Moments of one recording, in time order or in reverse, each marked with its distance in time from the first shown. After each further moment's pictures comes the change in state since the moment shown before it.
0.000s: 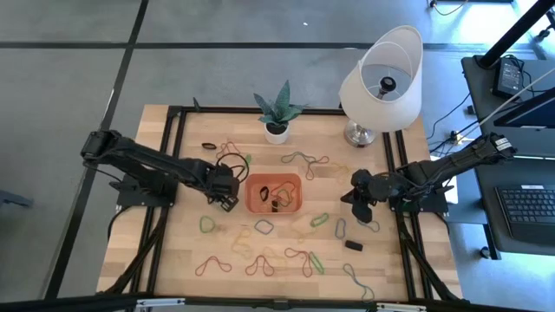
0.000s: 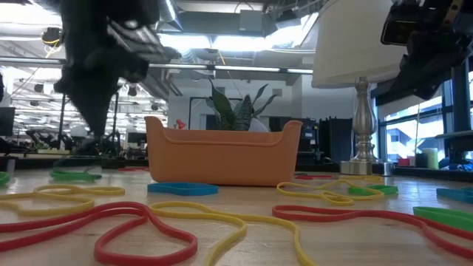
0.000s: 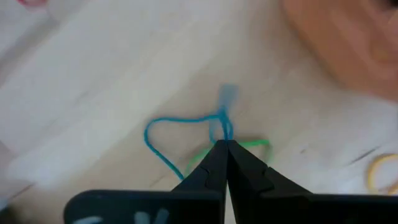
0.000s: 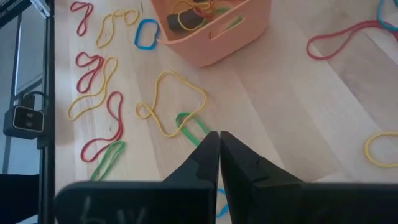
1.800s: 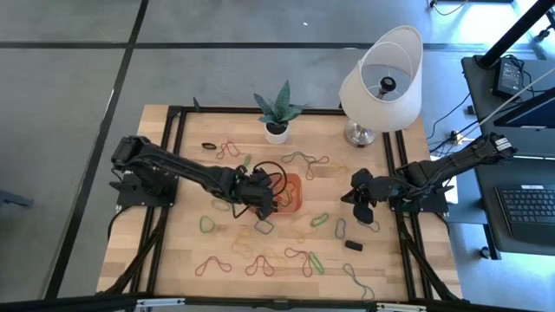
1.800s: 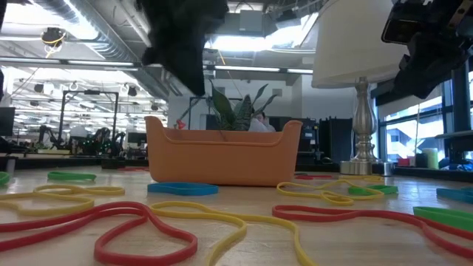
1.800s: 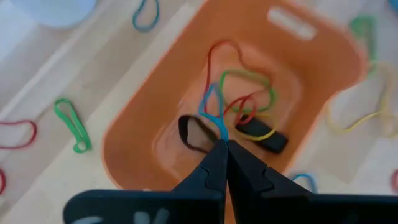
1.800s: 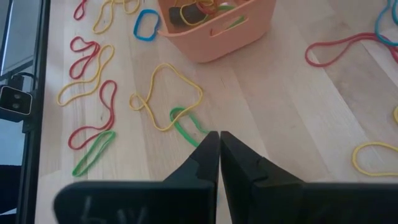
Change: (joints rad) left arm -0.065 0.335 0.456 0.090 -0.232 0.235; right arm 0.000 0.000 0.000 -0.013 0.000 -0.080
